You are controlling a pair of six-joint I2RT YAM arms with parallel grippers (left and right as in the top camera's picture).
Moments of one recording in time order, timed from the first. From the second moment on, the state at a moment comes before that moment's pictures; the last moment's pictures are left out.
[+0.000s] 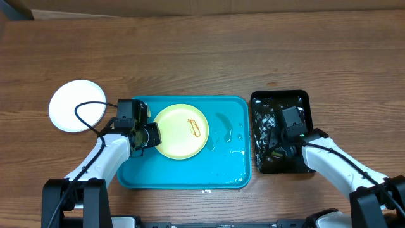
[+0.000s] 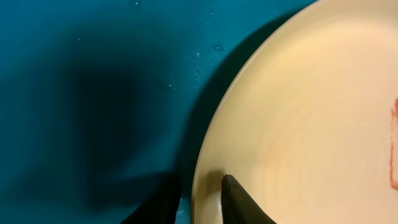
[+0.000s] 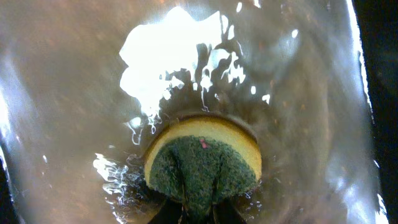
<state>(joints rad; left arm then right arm) -0.03 1.52 0.69 -0.40 0.14 -0.26 0.32 1.48 0.65 -0.44 0.18 0.49</state>
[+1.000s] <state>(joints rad) -0.03 1.52 0.69 -0.38 0.15 -0.31 0.32 1.40 0.85 -0.74 0.16 0.31</state>
